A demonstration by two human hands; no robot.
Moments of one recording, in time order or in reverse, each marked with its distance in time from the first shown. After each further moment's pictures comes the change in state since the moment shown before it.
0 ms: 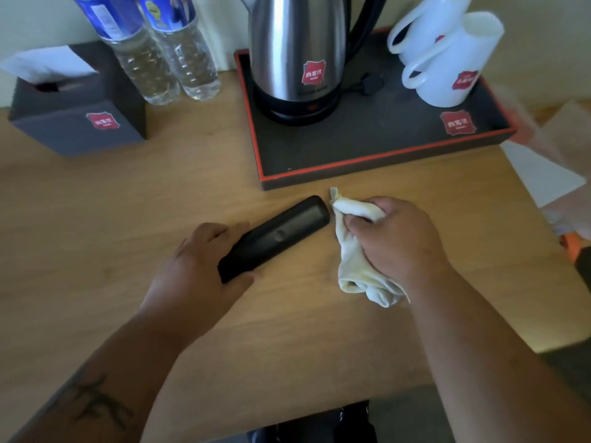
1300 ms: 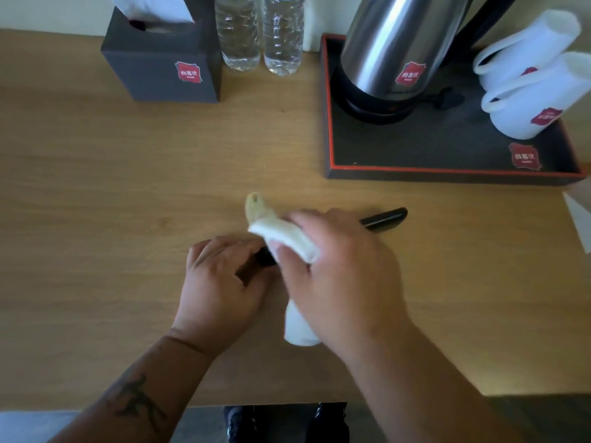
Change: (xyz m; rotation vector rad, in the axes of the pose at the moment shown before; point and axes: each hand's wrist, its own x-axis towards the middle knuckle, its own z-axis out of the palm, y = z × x) left_hand -0.045 -0.027 0.025 -0.178 0.449 0.010; right_hand -0.094 -0.103 0.056 -0.233 0.038 -0.623
